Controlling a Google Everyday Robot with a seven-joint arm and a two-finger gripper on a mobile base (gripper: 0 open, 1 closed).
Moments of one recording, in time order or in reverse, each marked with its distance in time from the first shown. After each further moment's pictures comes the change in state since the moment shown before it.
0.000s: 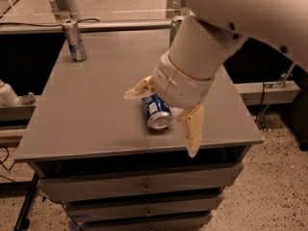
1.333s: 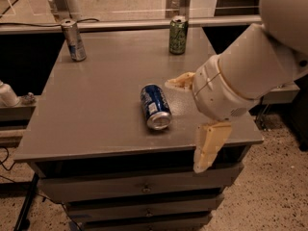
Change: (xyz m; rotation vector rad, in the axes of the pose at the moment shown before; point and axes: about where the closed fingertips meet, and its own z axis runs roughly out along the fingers) arm 0.022 0.037 -0.031 0.226 0.020 0.518
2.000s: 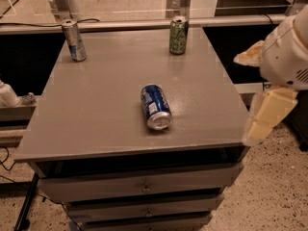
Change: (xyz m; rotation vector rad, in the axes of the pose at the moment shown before) arm 0.086 -0.011 -0.081 0.076 0.181 0.375
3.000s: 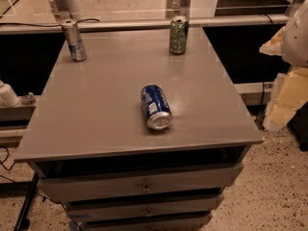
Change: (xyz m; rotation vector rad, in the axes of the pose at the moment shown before) arm 0.038 -0.025 -0.024 0.012 0.135 0.112
